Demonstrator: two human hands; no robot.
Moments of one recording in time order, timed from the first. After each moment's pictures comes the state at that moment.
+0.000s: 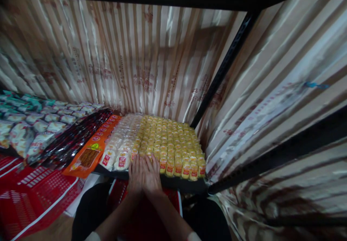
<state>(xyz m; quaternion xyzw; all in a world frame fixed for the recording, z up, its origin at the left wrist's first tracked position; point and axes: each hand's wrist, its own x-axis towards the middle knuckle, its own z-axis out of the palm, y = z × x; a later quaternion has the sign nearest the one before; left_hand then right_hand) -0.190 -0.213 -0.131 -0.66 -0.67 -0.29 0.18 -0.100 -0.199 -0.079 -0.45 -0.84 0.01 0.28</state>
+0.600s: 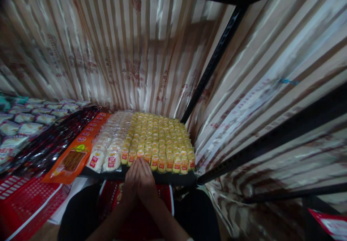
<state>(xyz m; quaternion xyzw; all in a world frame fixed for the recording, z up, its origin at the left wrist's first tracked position) -0.188 -0.234 -0.139 -0.75 -0.56 -0.35 0.06 -0.086 -0.219 -0.095 -0.42 -0.83 0.05 0.37</state>
